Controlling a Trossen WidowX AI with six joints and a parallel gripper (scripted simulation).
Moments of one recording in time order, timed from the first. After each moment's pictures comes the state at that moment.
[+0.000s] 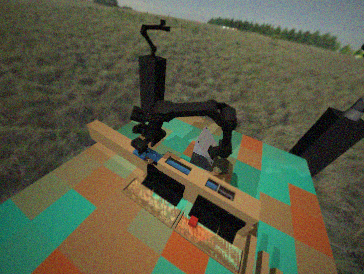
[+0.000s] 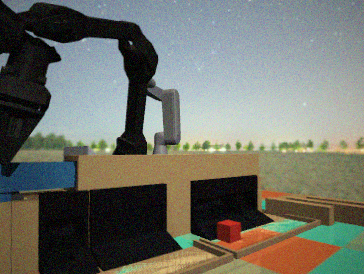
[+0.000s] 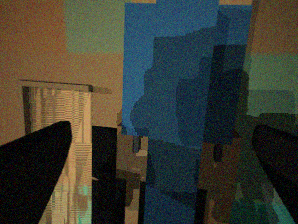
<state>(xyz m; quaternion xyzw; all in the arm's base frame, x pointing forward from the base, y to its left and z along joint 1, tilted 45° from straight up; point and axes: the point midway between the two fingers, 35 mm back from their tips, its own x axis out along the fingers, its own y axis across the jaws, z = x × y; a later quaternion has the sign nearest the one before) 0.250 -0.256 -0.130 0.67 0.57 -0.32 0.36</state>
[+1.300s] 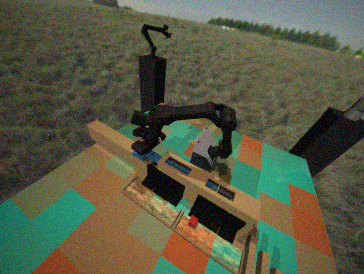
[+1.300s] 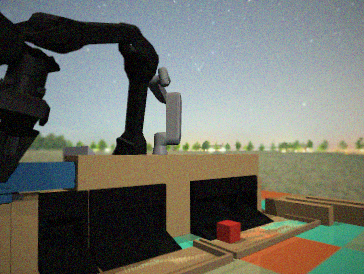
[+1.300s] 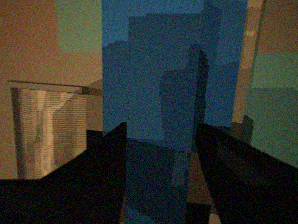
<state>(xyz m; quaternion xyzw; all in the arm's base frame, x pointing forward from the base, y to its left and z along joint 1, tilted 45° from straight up) 0.249 -0.243 -0.143 0.67 0.57 -0.32 0.36</state>
